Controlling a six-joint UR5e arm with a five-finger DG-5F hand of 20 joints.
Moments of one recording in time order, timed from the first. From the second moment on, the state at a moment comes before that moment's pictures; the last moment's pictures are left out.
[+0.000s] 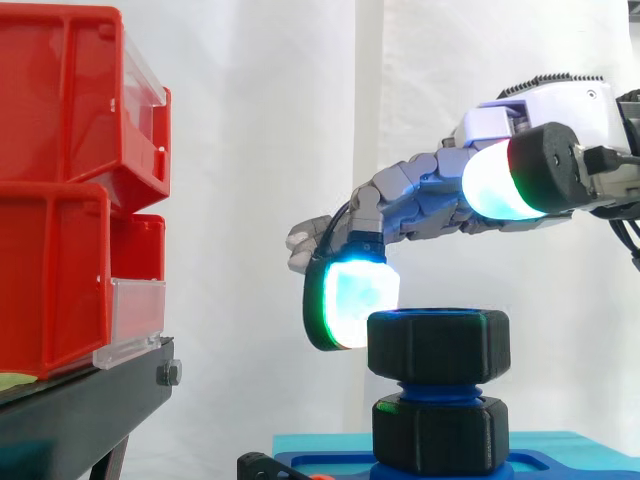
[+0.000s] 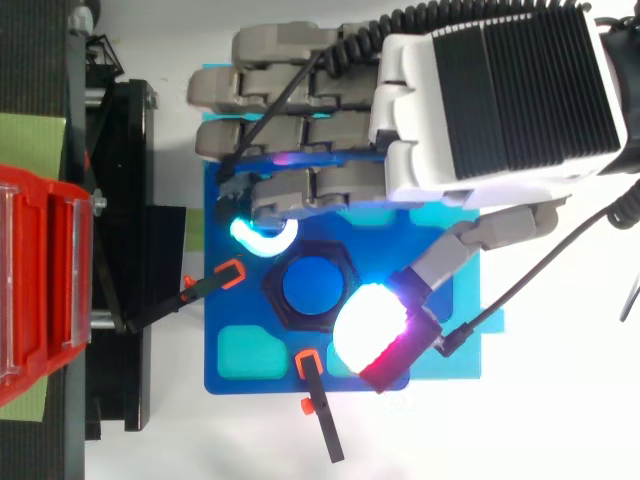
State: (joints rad) arm 0.02 -2.23 -1.09 -3.01 -1.80 -1.33
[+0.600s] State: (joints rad) arm 0.01 -2.23 -1.09 -3.01 -1.80 -1.34
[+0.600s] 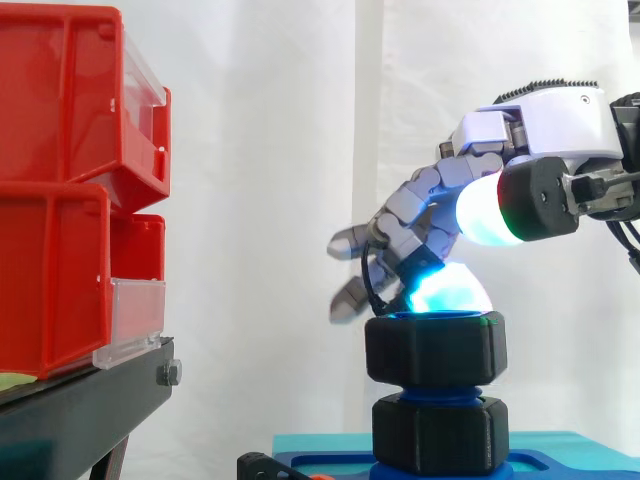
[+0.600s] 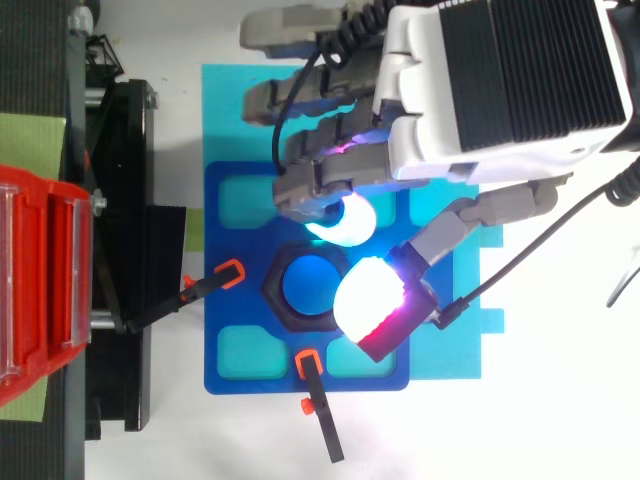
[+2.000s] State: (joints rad) arm 0.02 -2.23 -1.12 -2.88 -1.81 -1.35
